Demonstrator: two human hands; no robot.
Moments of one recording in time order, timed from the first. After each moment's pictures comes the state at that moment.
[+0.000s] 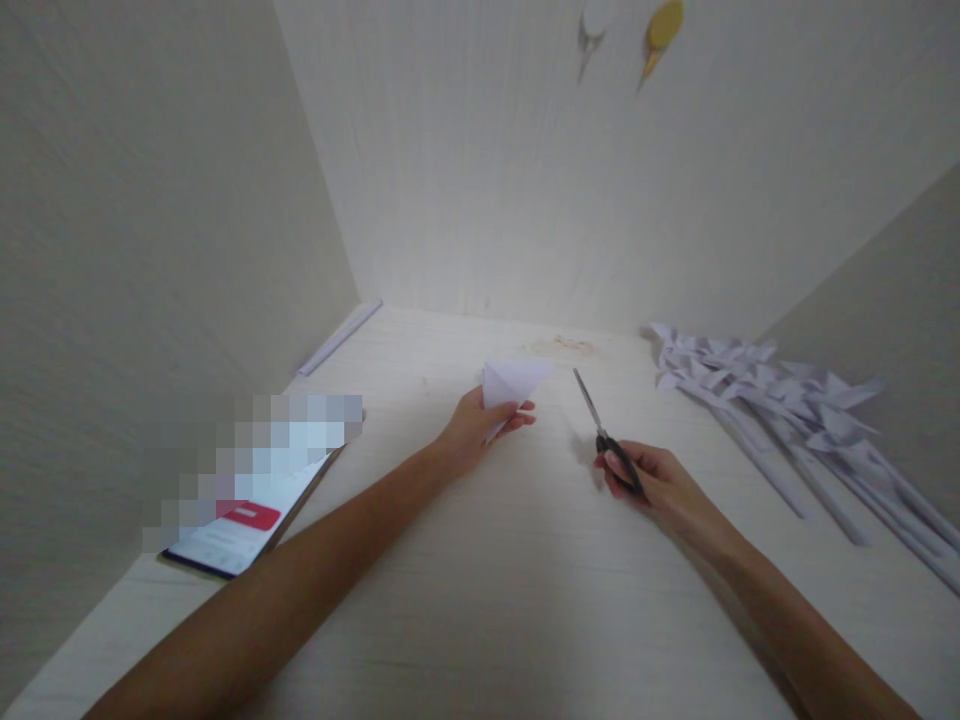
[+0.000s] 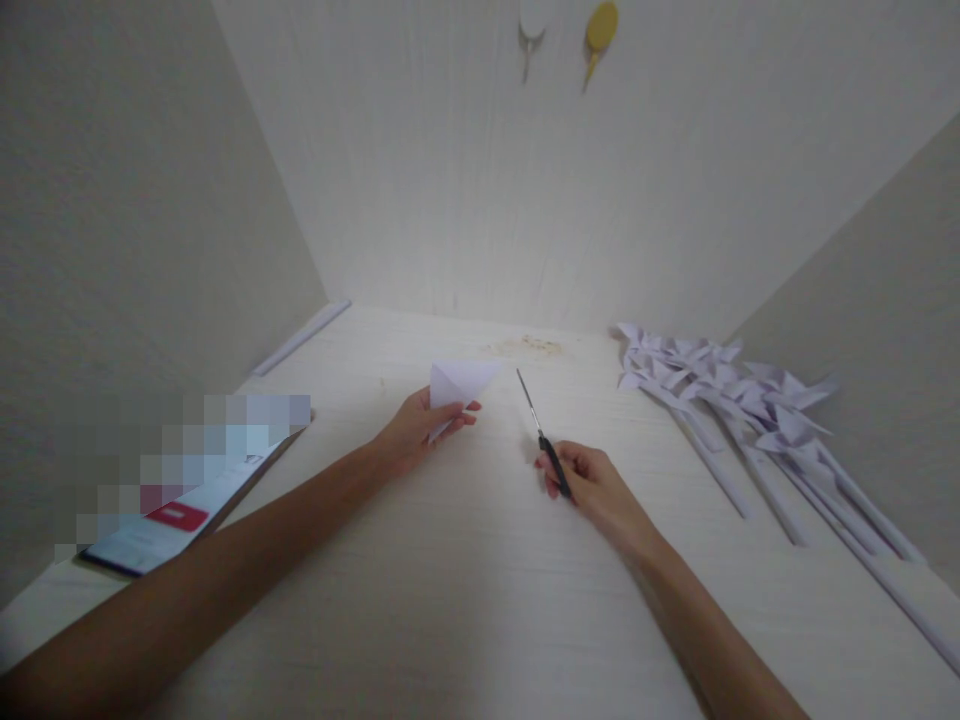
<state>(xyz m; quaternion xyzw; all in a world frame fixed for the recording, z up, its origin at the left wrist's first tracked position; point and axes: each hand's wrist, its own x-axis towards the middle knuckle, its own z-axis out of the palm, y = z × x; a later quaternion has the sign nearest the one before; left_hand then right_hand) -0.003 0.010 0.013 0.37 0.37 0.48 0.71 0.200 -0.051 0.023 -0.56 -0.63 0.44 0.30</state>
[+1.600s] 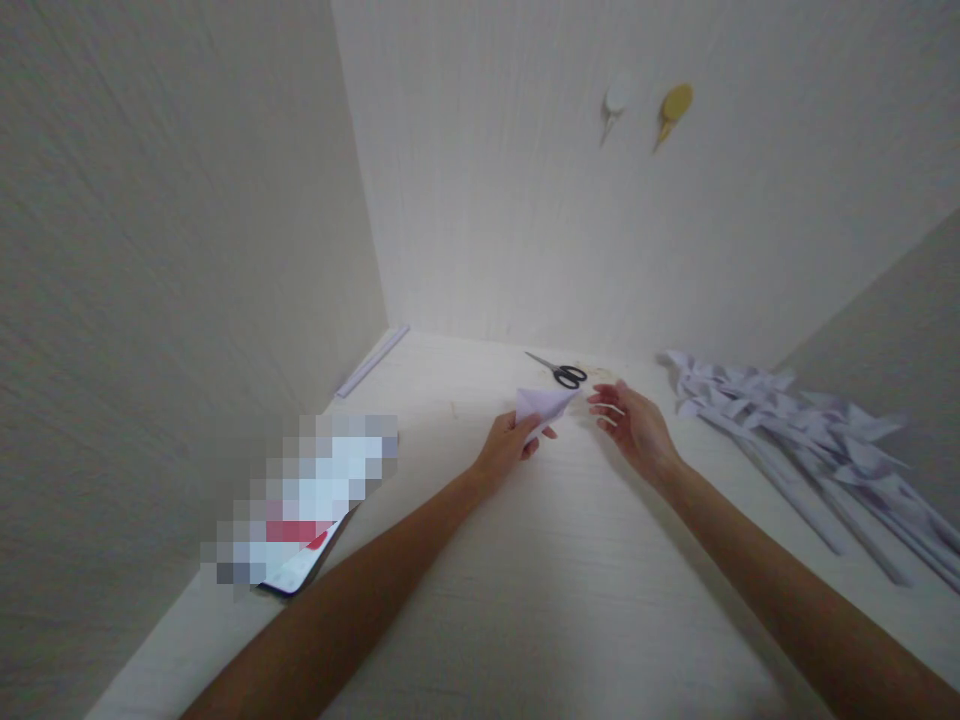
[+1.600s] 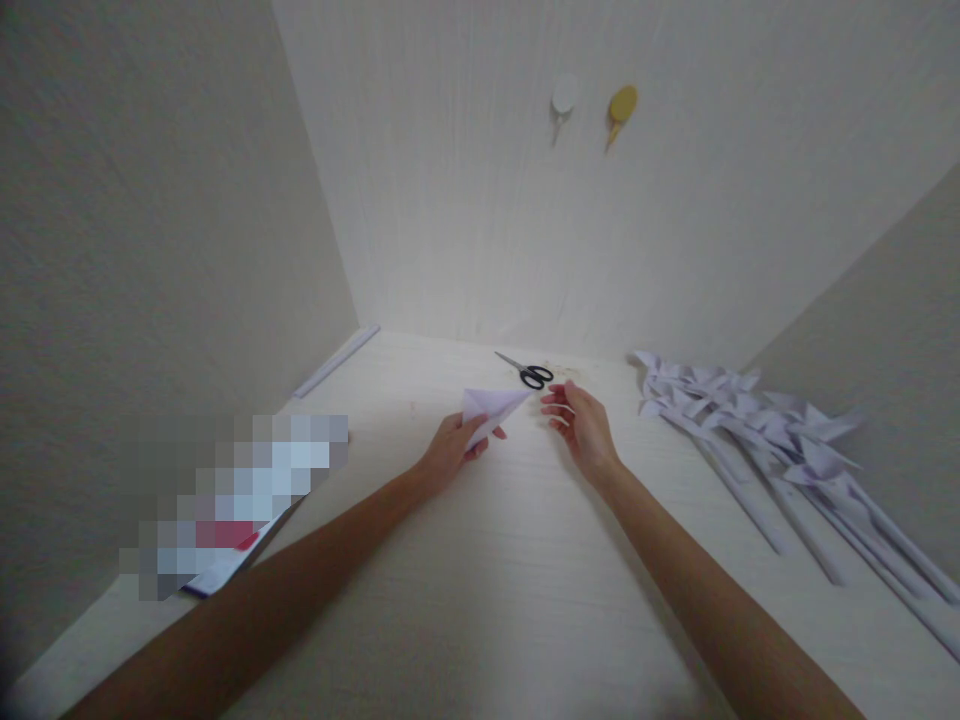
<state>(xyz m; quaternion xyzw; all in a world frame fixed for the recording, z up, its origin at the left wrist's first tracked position) -0.006 0.022 -0.005 0.52 0.38 0.46 0.61 0.164 0.034 0.028 -0.53 -0.44 0.47 0.55</state>
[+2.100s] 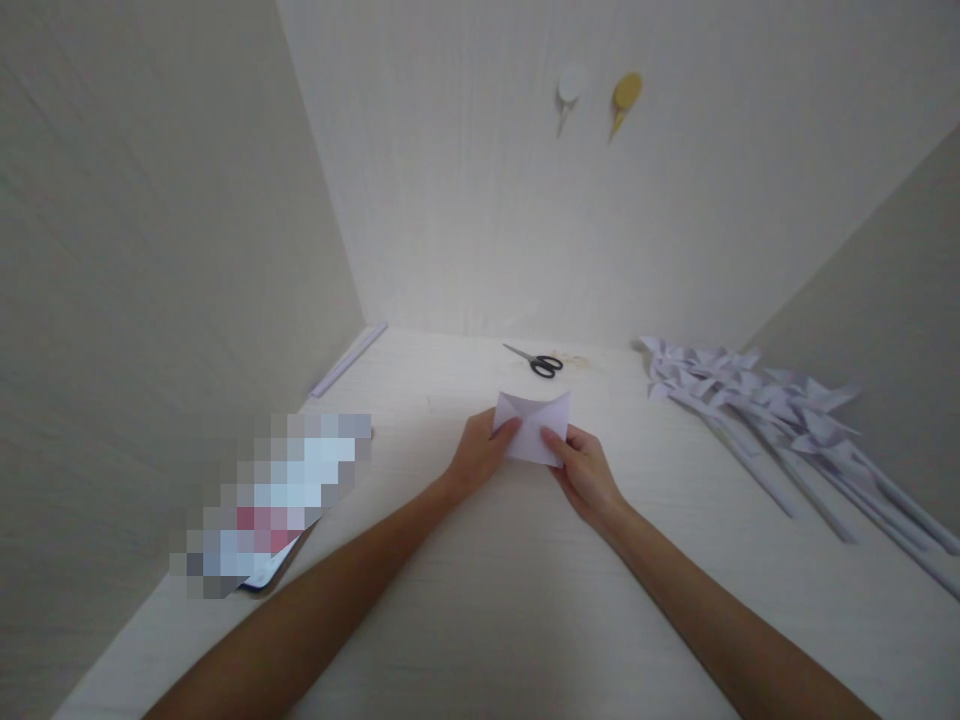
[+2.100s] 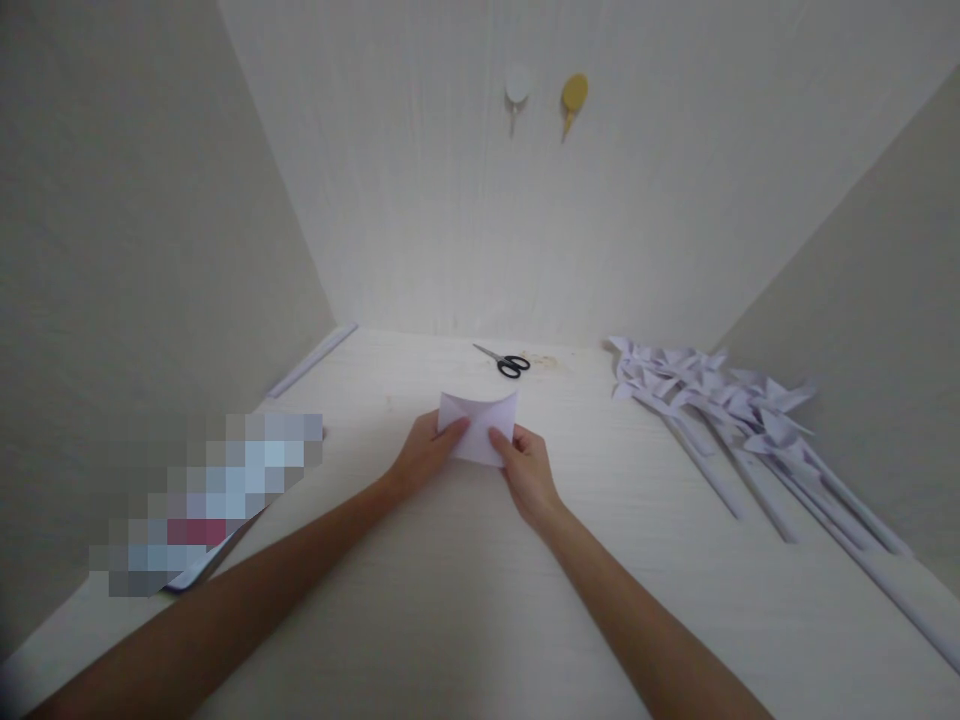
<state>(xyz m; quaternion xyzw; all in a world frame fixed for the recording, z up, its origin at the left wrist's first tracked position) -0.006 0.006 -0.002 0.65 0.45 0.44 0.42 0.127 -0.021 -0.008 -0.38 -0.37 0.62 0.58</state>
